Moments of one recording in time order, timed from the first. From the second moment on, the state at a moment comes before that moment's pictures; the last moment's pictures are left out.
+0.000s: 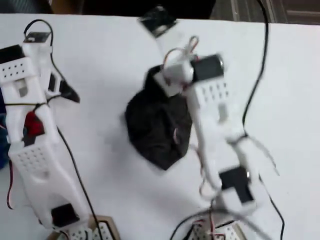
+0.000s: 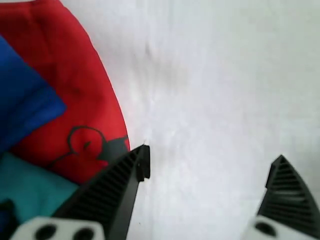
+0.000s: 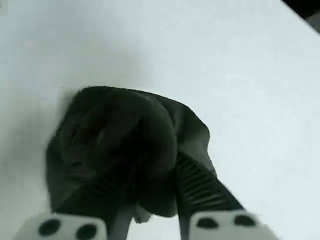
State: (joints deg) left arm -27.4 38.1 -44.6 101.1 -16.4; right arm -19.8 8.4 -25.4 85.0 22.9
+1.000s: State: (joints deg) left arm -21.1 38.1 -36.8 100.9 -16.4; right arm -9.8 43.0 -31.9 85.9 32.3
